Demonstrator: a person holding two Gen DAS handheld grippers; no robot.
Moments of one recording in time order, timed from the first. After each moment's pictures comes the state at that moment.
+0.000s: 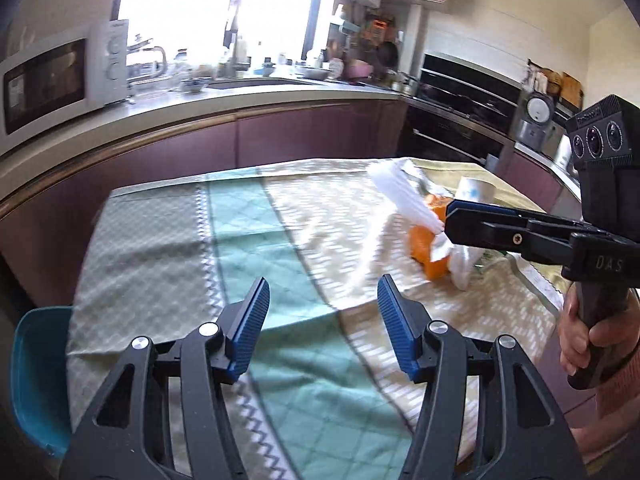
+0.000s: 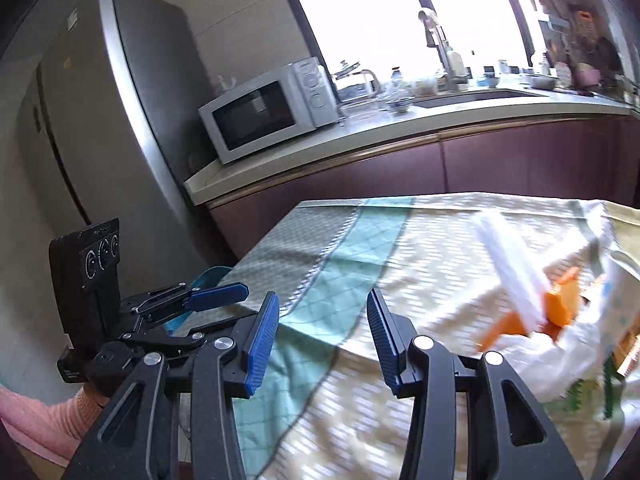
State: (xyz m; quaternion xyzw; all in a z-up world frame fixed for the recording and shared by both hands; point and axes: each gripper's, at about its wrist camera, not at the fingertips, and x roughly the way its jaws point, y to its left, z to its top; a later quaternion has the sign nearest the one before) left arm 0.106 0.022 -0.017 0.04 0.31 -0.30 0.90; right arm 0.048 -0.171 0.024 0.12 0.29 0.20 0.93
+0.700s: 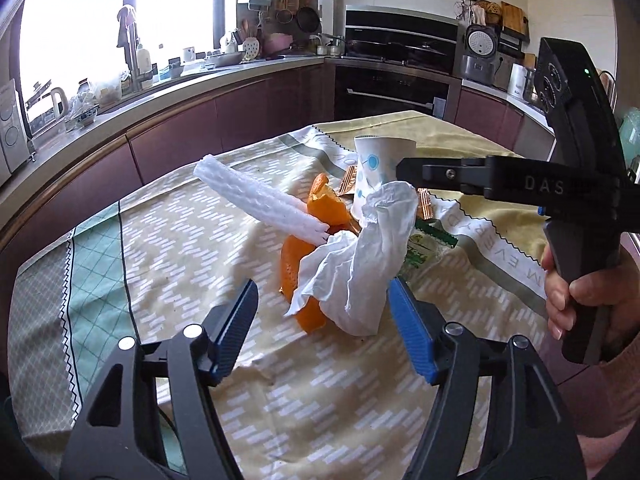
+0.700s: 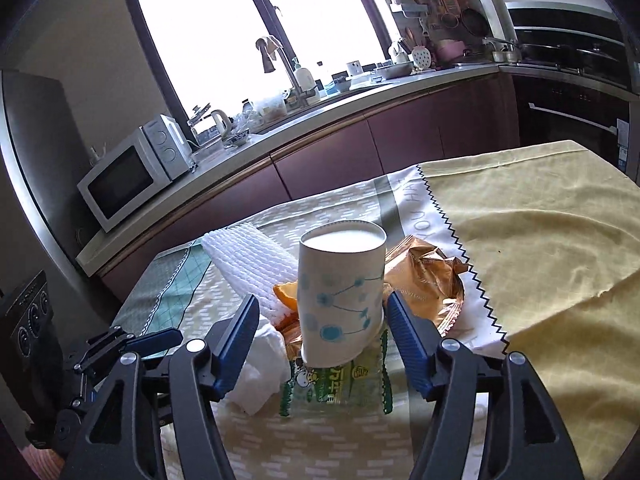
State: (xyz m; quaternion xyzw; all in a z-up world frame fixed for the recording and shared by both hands) left arm 0.117 -0.152 -0.049 0.14 0.32 -0.38 0.86; right arm 0.060 -0.323 -0.023 0.20 0.29 0.02 0.94
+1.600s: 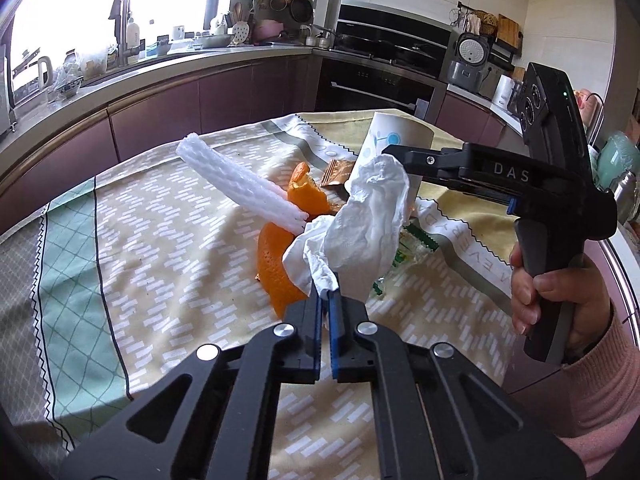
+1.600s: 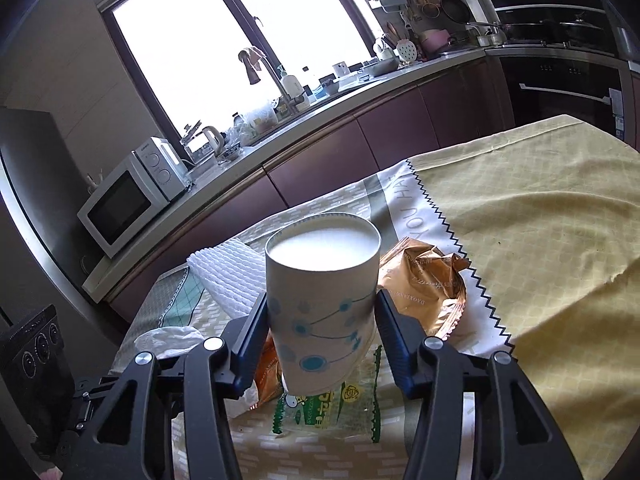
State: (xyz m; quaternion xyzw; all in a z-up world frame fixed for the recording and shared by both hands) left arm 0.124 -0.137 -0.051 0.09 0.35 -0.42 0.83; right arm 0.052 -0.340 -0.025 0.25 0.27 0.03 0.93
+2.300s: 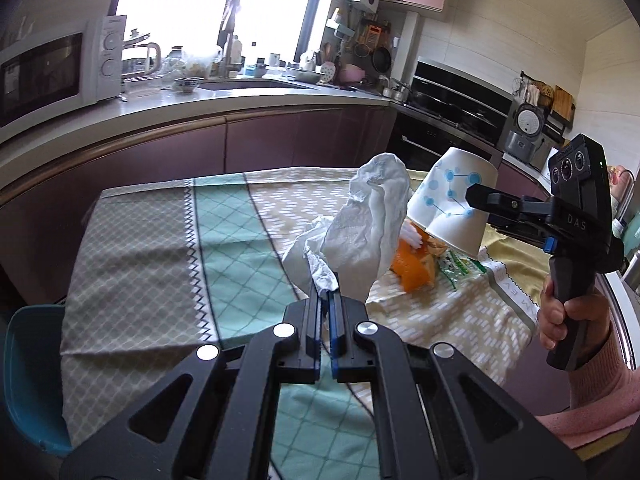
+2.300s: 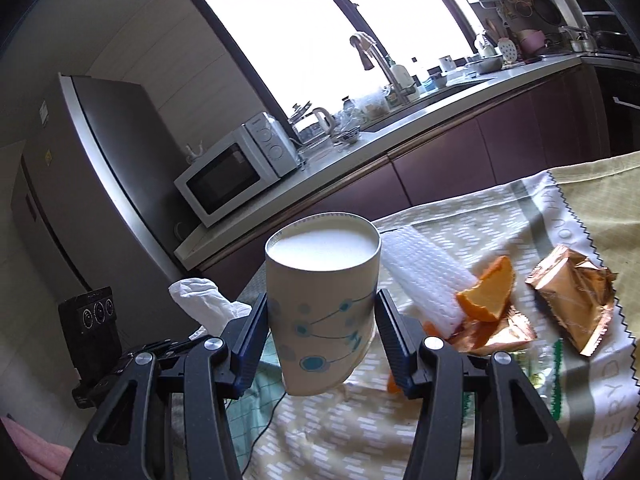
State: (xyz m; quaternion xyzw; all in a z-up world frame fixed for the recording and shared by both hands) left arm 0.110 0.043 -0.004 0.00 0.31 -0.30 0.90; right arm 0.062 -0.235 0.021 0.22 0.26 0.22 0.91
